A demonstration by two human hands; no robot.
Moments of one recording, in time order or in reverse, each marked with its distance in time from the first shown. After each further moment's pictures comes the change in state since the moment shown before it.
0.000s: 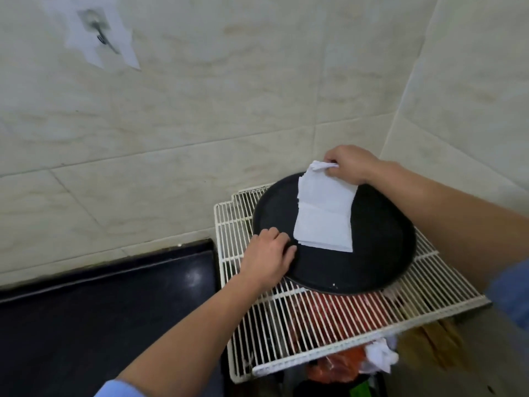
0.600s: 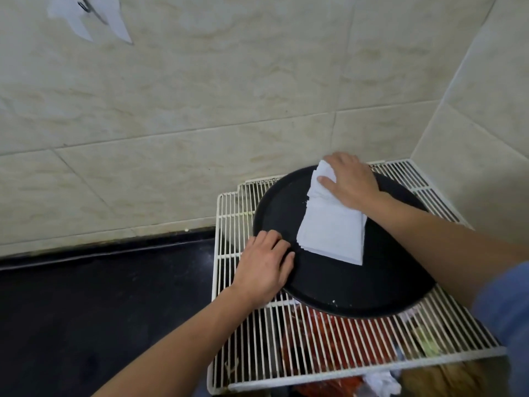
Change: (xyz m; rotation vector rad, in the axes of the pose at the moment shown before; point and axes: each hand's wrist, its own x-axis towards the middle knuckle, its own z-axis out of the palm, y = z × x) left_hand -0.004 -0.001 0.018 0.031 0.078 -0.026; right_hand 0.044 0.024 0.099 0.005 0.222 -0.065
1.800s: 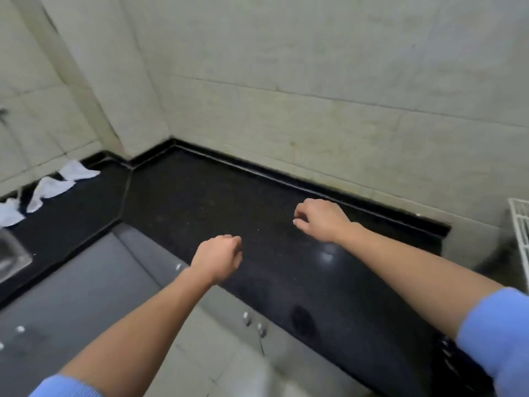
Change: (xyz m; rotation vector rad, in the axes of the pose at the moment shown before) left_hand -0.545 -0.260 -0.253 0.321 -0.075 -0.844; right_hand -0.230 -0.644 0.044 0.101 -0.280 -0.866
